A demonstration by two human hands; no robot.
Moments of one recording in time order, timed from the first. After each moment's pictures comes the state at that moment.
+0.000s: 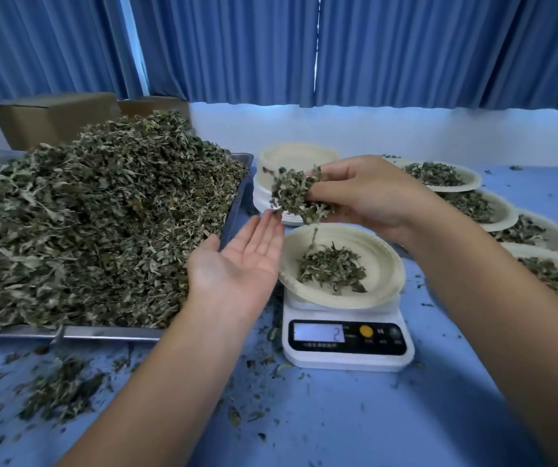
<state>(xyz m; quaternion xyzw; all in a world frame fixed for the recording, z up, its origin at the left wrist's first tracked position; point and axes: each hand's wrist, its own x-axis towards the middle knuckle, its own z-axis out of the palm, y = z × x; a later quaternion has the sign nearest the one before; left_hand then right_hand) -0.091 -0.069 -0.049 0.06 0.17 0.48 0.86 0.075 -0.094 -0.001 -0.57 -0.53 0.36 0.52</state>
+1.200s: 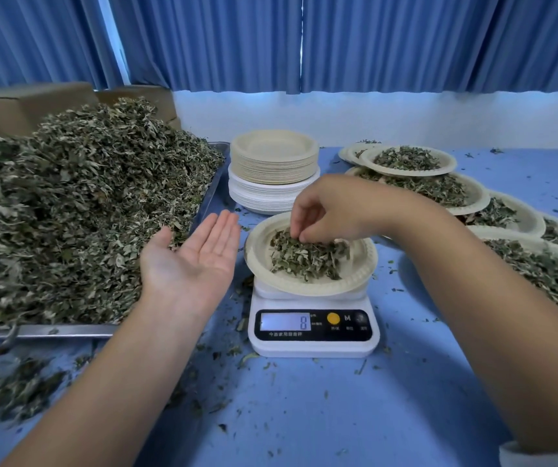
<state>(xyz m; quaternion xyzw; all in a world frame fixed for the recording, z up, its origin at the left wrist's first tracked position) -0.092 -0.066 -0.058 0.09 0.22 0.52 0.82 0.100 -0.109 -0.007 -0.67 -0.71 0.16 0.15</state>
